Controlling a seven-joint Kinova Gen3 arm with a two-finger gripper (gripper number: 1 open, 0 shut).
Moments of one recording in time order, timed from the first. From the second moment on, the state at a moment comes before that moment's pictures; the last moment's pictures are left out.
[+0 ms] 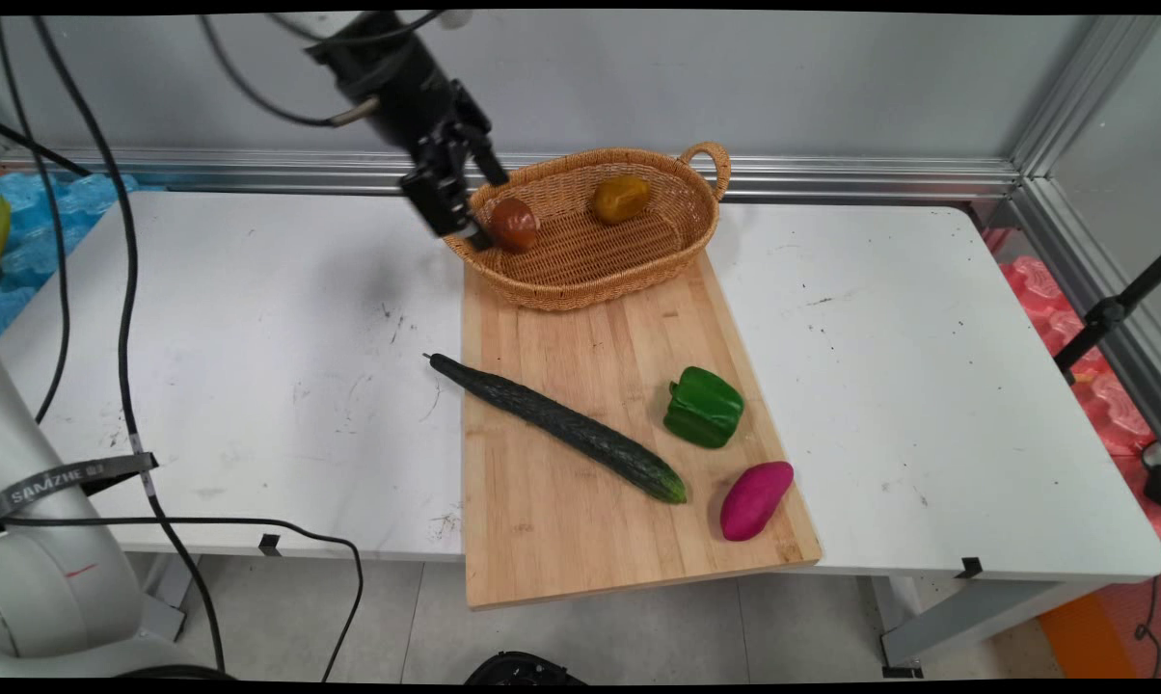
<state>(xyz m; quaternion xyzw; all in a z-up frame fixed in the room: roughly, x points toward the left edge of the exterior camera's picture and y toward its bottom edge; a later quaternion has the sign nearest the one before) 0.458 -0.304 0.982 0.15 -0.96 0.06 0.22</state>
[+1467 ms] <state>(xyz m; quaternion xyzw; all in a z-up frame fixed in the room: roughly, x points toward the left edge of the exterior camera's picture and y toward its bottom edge) 0.385 -0.292 0.840 -0.02 -0.99 0.00 0.17</state>
